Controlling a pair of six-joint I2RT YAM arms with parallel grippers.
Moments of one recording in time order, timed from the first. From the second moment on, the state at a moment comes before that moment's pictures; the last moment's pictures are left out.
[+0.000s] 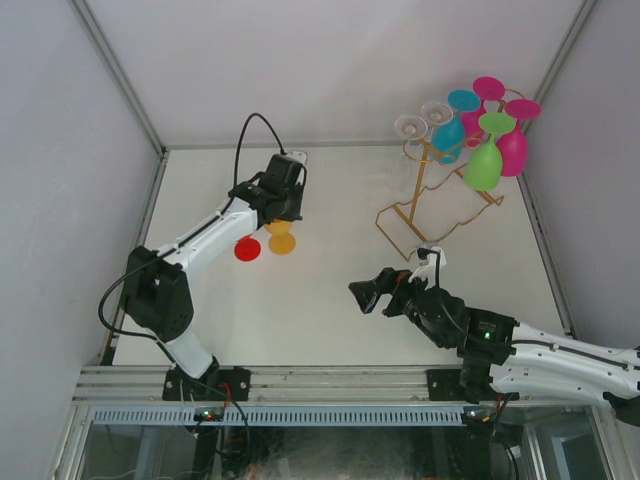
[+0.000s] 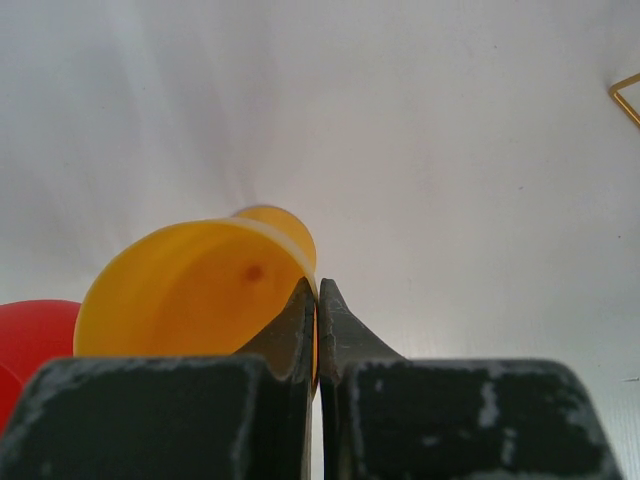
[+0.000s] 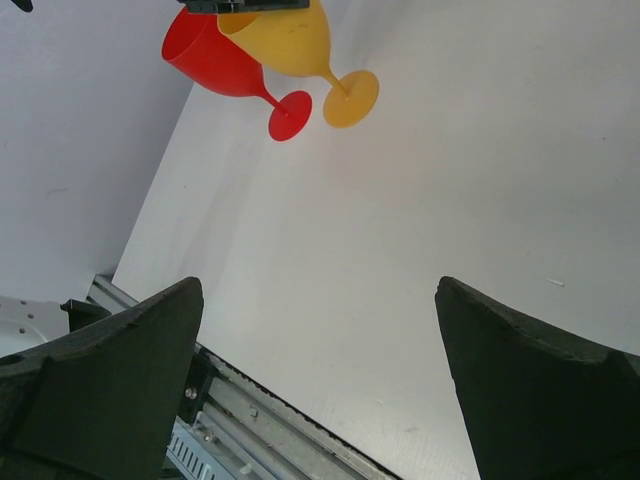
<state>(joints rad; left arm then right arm) -0.55 1.68 1.41 -0.56 -0.22 -0.25 1.21 0.67 0.54 -0.20 0.58 0.82</state>
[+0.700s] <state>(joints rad) -0.49 1.68 1.40 -0.56 -0.18 -0.31 1.19 0.68 0.54 -0.22 0.56 0.86</state>
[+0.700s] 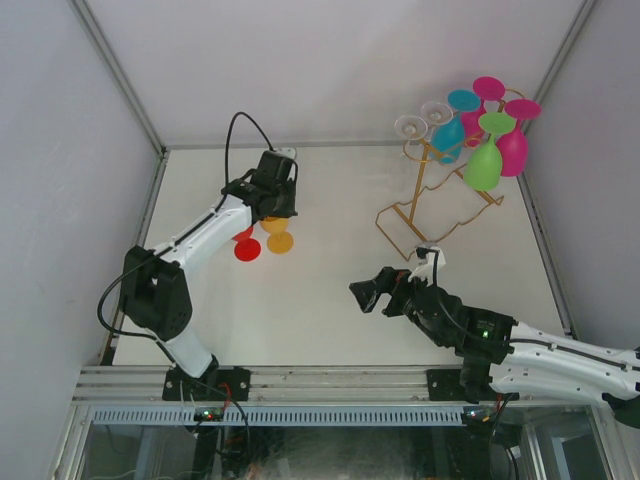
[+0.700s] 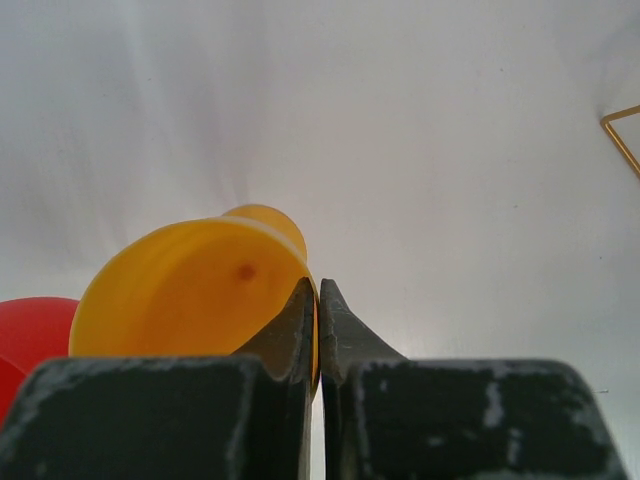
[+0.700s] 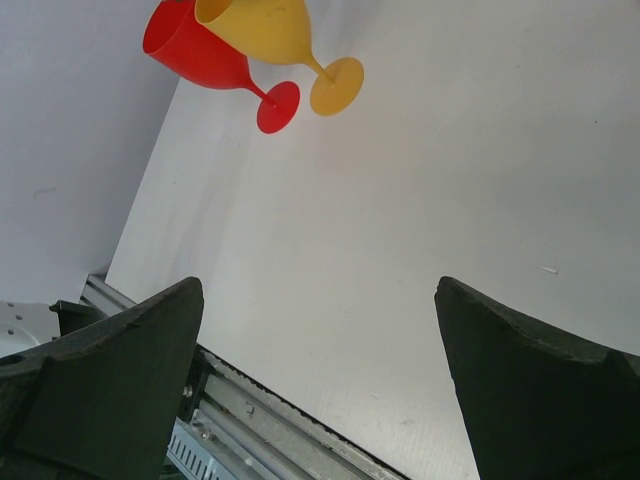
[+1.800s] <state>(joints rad) -0.49 1.70 1.44 -0.62 -0.20 -0.32 1.17 0.68 0.54 -0.23 0.54 0.87</state>
